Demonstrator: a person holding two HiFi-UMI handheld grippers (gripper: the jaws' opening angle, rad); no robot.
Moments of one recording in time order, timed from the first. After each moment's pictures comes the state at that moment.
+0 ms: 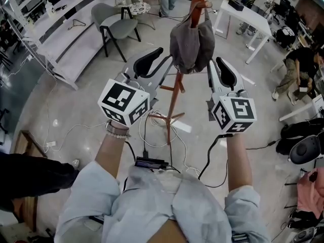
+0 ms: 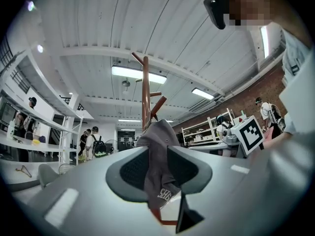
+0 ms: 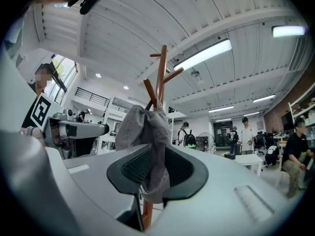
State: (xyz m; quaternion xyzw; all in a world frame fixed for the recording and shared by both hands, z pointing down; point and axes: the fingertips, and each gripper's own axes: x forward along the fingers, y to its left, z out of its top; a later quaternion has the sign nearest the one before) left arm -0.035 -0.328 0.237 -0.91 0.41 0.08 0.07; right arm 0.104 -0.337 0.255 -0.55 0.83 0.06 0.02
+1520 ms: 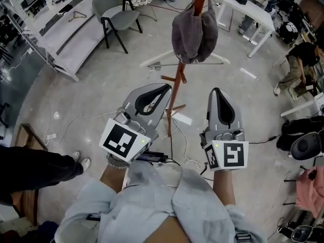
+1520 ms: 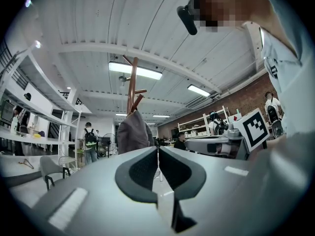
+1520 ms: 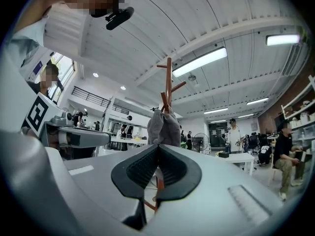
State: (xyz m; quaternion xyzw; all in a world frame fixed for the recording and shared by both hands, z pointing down) left arm -0.025 -0.227 0.280 -0.91 0.40 0.05 0.06; right arm 0.093 -0.226 0.284 -0.57 0.82 0.06 0.02
